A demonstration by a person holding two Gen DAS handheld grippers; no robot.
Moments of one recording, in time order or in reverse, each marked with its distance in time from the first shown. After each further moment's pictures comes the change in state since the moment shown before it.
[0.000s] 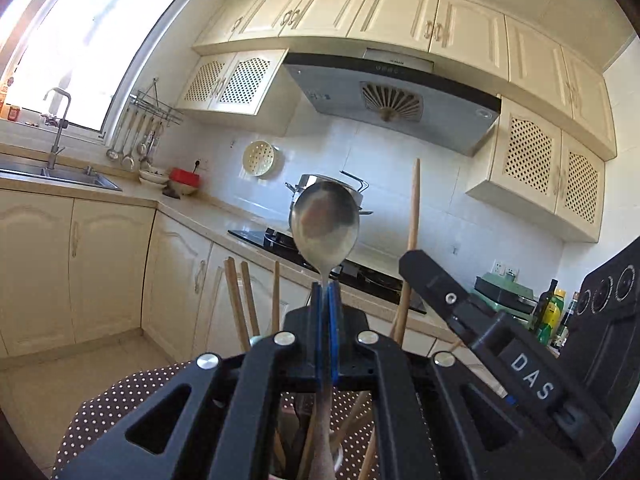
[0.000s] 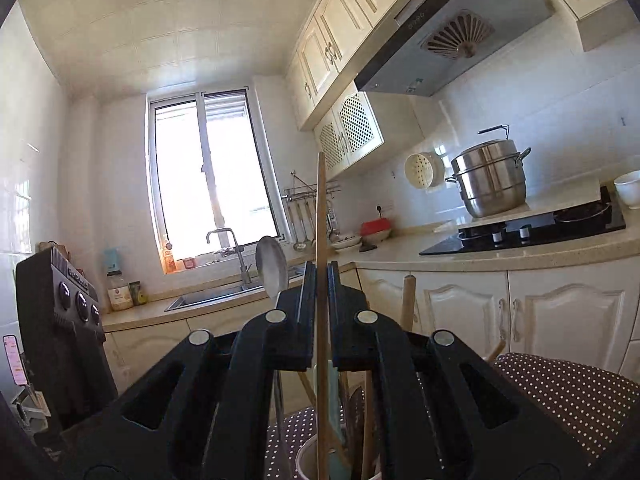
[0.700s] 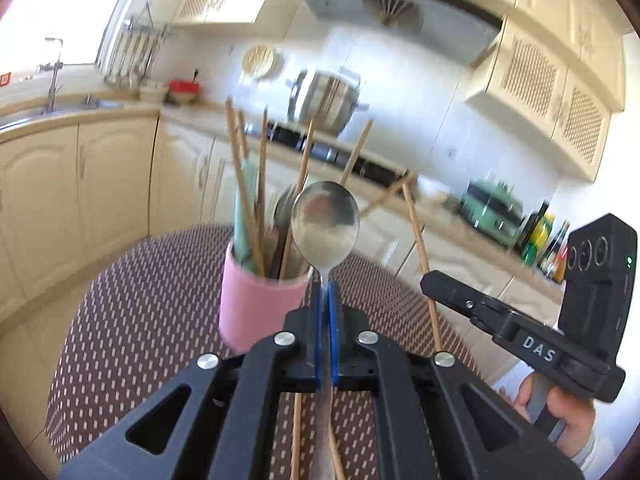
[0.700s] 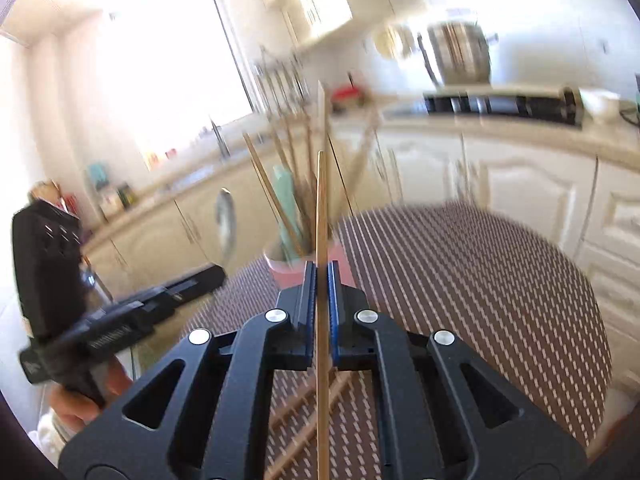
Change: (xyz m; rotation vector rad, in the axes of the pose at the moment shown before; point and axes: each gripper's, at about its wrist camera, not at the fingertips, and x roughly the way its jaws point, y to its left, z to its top) left arm -0.069 -0.009 -0.052 -0.004 0.354 -0.004; right arm -0.110 -0.039 -0.030 0.060 0.467 -0.065
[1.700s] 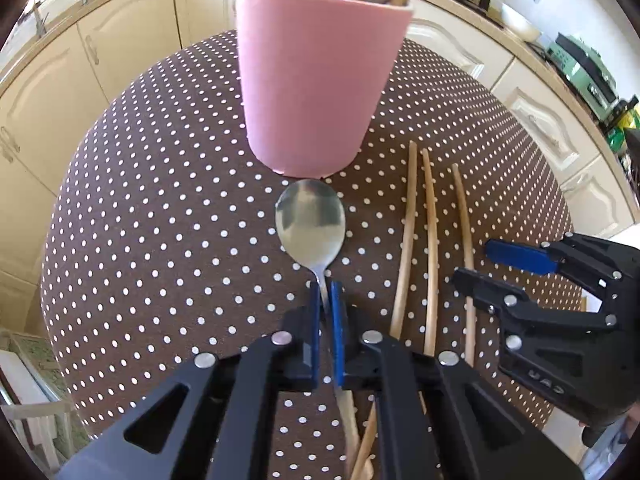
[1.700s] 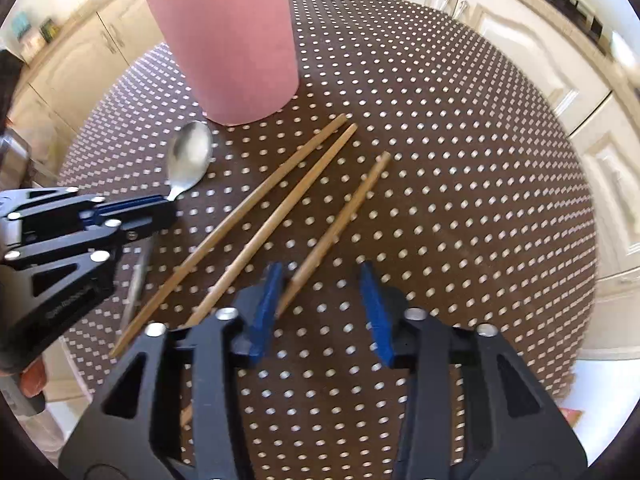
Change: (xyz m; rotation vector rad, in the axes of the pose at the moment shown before) left arm 0.118 0.021 -0.080 -0.009 0.704 0.255; right arm 0.129 0.000 -0.084 -0.153 0.808 -0.306
